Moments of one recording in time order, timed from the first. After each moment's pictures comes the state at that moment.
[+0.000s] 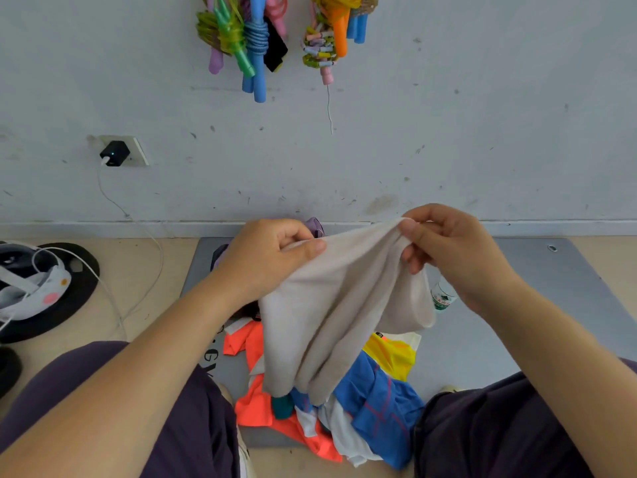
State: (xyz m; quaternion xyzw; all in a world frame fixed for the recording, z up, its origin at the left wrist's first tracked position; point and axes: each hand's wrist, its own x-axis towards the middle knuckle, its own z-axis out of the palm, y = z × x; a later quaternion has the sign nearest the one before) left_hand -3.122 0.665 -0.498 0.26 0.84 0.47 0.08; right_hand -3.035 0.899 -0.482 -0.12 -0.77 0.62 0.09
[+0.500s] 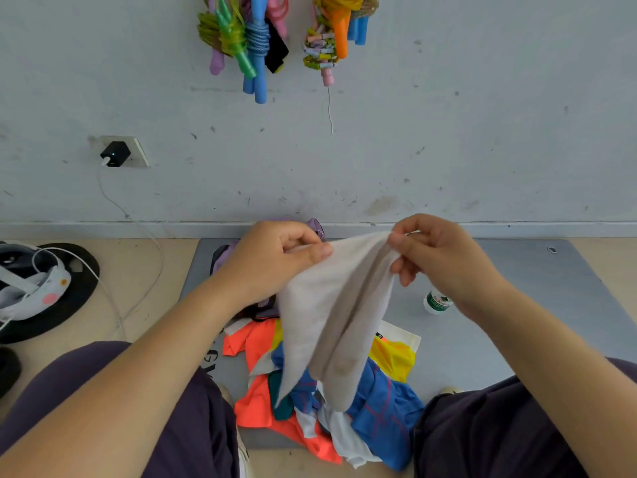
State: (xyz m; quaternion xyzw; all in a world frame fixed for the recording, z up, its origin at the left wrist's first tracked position) left_hand -3.120 0.667 -0.496 0.27 0.82 0.49 0.11; right_hand -3.036 0.894 -0.487 -0.12 -0.80 0.58 0.05
